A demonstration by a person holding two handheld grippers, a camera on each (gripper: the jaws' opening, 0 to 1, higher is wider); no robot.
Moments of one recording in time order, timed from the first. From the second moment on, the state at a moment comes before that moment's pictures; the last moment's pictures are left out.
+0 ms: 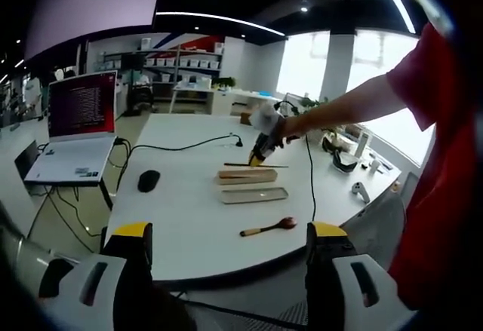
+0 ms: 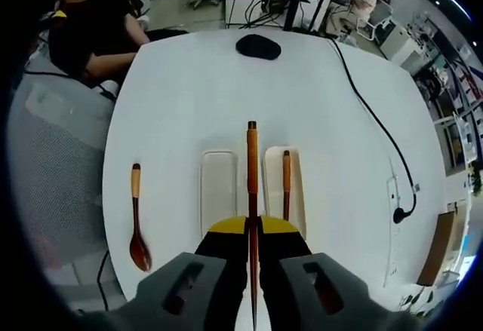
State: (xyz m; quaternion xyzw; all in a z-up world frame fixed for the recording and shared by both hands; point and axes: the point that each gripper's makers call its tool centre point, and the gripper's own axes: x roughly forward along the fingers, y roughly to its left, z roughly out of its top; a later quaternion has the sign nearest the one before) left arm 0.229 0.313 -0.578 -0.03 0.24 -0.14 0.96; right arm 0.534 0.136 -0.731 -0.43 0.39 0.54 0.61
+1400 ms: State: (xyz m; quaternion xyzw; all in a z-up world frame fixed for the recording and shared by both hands) left arm 0.238 0.318 -0.587 -0.04 0.25 -0.12 0.96; right arm 0.583 0.145 -0.742 -0.43 0.39 0.54 0.62
